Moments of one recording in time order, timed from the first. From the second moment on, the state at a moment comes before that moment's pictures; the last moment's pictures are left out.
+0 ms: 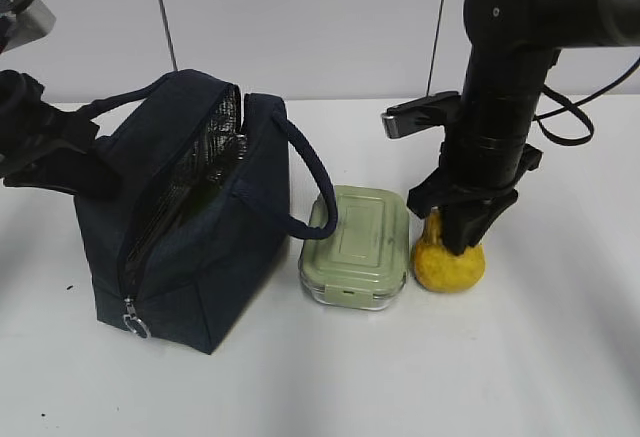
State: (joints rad) left arm -0.10 1.48 -1.01 -0.63 0.88 0.59; right arm 0.32 2.01 -1.53 0.08 1.20 -0.23
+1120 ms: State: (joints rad) left arm -0.10 1.48 -1.01 -0.63 0.89 0.59; right arm 0.32 2.03 -1.53 0.09 1.12 -0.25
